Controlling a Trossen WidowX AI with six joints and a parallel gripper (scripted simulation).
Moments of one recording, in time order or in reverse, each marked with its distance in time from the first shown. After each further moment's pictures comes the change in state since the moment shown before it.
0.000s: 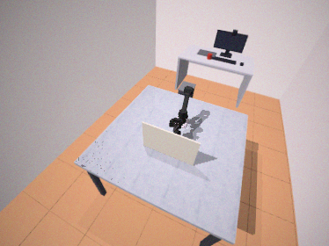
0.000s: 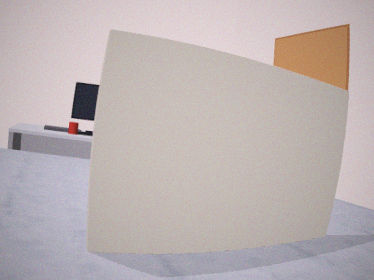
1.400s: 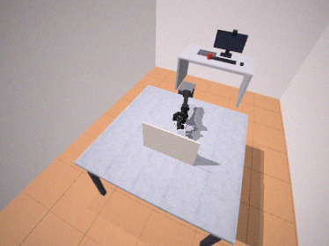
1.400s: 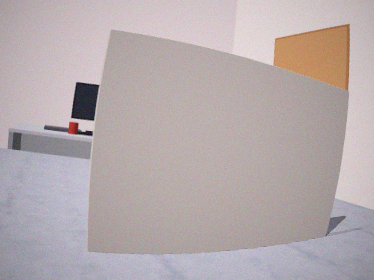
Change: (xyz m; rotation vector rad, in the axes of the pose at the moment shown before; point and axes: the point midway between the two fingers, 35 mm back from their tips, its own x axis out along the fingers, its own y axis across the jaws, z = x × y) arm -0.084 0.001 0.000 0.008 0.005 -0.012
